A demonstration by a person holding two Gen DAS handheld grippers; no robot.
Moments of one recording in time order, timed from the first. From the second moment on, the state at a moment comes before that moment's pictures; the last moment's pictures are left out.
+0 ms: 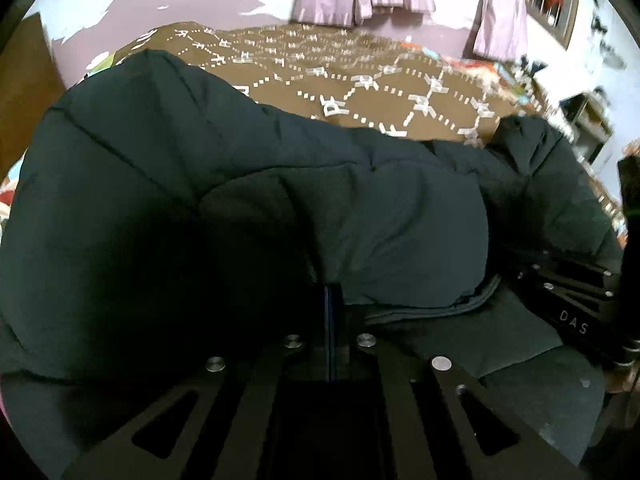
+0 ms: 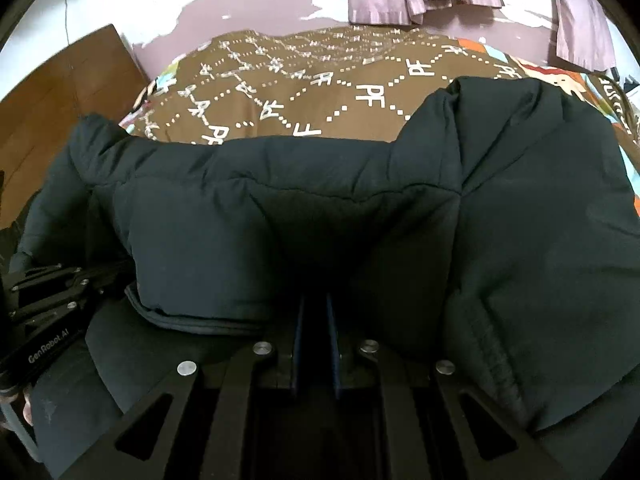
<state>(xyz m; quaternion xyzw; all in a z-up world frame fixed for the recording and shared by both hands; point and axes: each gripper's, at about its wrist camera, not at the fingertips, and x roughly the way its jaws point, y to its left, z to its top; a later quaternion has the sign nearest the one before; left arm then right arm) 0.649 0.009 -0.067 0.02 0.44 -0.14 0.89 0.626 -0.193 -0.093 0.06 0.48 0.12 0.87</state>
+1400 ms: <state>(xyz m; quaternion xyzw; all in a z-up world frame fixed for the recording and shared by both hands) 0.610 0.023 -0.026 -0.07 0.36 -0.18 0.91 0.594 -0.190 -0.040 0.06 0.38 0.13 0.91</state>
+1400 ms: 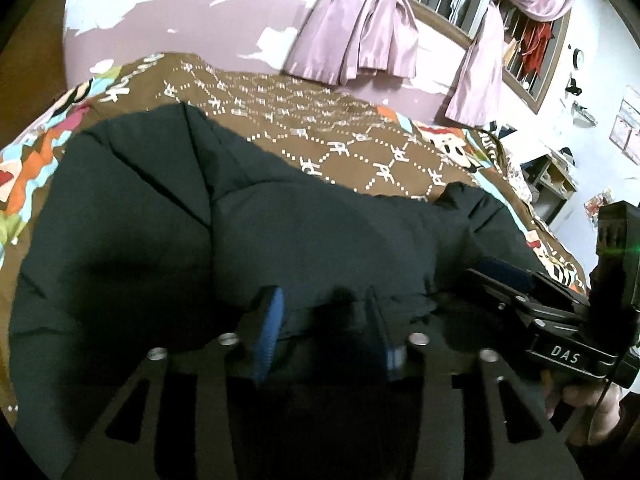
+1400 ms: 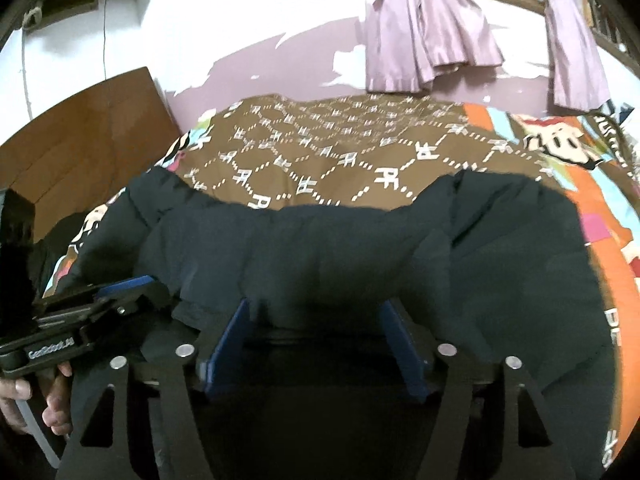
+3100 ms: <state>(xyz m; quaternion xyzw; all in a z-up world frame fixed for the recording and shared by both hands) 0.334 0.026 0.118 0.00 0.22 -0.08 0.97 0.351 -0.192 0.131 -0.01 0.27 0.18 0.95</state>
